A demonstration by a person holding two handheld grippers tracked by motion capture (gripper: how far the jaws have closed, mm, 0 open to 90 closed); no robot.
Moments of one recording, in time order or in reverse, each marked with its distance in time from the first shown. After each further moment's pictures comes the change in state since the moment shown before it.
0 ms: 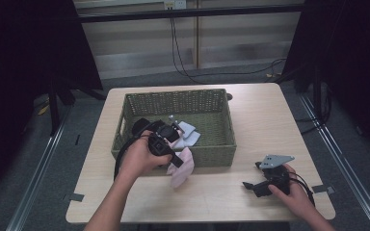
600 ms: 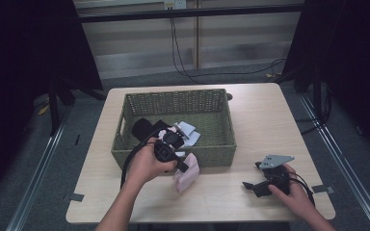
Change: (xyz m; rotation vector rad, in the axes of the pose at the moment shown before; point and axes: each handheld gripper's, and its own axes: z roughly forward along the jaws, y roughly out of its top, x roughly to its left) left arm -0.001 -0.003 0.026 -0.011 -0.023 -0.002; right arm 0.000 0.000 0.000 0.000 0.001 0.000
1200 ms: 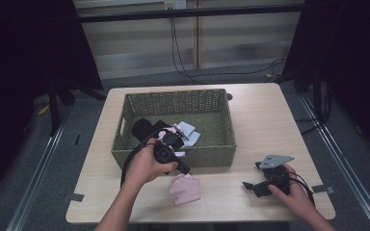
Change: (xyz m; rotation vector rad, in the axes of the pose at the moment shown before) left arm -0.003 -0.003 -0.005 -0.025 -0.012 0.001; right arm 0.000 0.000 0.000 0.000 0.000 -0.002
